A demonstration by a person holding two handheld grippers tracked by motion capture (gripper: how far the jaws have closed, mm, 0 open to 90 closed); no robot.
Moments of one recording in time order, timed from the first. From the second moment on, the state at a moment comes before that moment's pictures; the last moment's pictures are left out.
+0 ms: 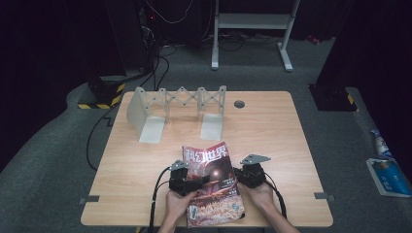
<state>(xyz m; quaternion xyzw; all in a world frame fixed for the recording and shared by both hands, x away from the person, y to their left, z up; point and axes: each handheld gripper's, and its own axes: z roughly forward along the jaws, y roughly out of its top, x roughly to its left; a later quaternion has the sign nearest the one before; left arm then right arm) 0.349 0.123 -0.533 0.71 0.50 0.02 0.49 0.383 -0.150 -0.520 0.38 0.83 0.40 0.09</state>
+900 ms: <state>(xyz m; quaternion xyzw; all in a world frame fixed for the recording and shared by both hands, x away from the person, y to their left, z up) 0.340 0.121 -0.515 0.70 0.51 0.04 0.50 0.376 -0.166 -0.524 0.39 0.83 0.39 0.11</state>
